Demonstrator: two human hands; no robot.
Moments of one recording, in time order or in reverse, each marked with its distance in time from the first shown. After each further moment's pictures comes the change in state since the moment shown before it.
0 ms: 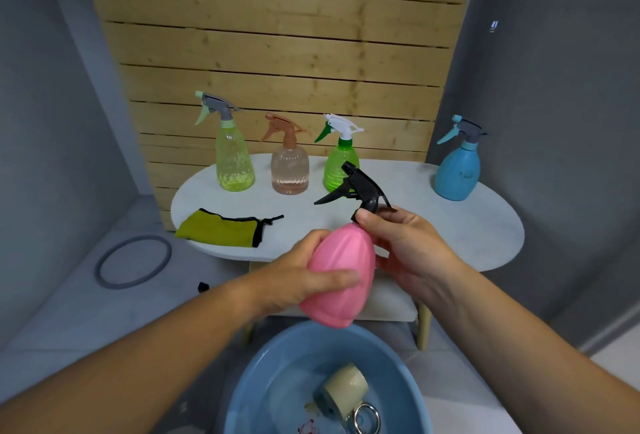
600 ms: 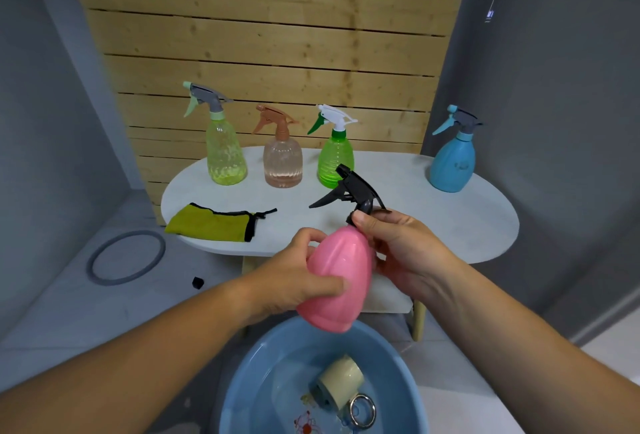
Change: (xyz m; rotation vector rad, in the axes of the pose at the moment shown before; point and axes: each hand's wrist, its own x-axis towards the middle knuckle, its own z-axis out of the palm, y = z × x) left_hand 0.005 -0.008 0.007 -0.050 0.001 -0.056; right_hand -0.002 0.007 -0.007 -0.023 -0.033 0.076
